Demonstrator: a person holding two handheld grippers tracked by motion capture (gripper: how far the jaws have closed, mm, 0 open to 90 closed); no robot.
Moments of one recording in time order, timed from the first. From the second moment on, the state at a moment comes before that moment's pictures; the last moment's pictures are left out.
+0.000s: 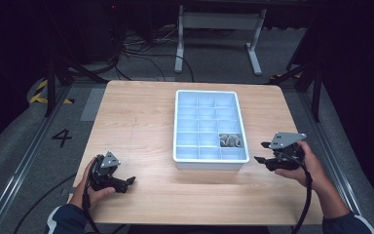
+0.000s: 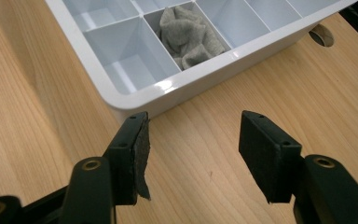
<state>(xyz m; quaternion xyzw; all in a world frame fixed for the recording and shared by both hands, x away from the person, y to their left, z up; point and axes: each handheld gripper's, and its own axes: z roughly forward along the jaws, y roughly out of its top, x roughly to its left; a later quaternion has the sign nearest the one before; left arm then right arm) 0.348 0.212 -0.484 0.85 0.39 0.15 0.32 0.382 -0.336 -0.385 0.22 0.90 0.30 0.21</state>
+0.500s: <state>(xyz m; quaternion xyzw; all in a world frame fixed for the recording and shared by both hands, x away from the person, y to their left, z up) 0.347 0.211 -0.484 0.85 0.40 0.14 0.32 0.367 -0.361 -0.407 0.23 0.90 0.29 0.22</state>
